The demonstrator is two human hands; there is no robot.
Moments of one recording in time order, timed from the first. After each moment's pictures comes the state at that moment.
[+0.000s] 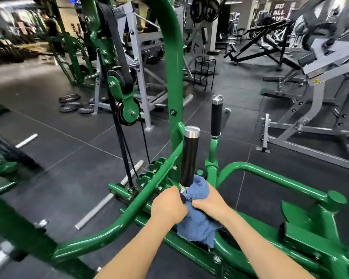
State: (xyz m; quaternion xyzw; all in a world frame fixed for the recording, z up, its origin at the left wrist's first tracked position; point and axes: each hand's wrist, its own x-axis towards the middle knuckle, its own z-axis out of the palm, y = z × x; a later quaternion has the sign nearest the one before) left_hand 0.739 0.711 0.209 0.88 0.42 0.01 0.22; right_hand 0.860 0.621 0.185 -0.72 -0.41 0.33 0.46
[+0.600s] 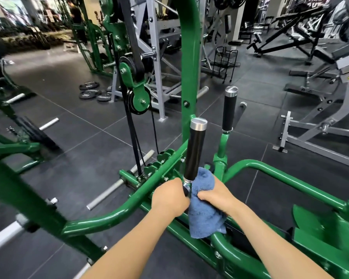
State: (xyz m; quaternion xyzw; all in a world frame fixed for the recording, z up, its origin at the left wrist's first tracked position) left_hand 0.739 0.704 0.220 0.89 0.42 0.02 0.17; right_hand 0.868 0.620 0.209 -0.71 -0.42 0.36 0.44
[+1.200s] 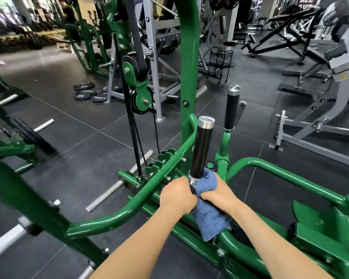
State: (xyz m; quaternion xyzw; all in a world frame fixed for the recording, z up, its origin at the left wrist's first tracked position) left_hand 0.739 0.707 0.213 0.88 0.42 0.02 0.22; right_hand 0.853 0.620 0.212 -0.73 -0.44 0.31 0.42
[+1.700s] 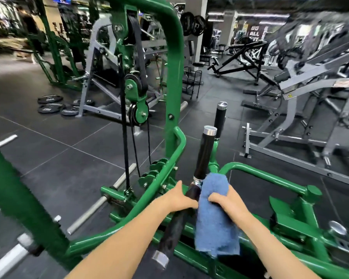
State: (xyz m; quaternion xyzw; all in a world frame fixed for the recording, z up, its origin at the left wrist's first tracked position) left_hand 0.694 0.730 0.242 0.80 0.33 -0.11 0.49; right_hand 0.788 0.586 0.243 -0.77 -0.25 0.26 0.52
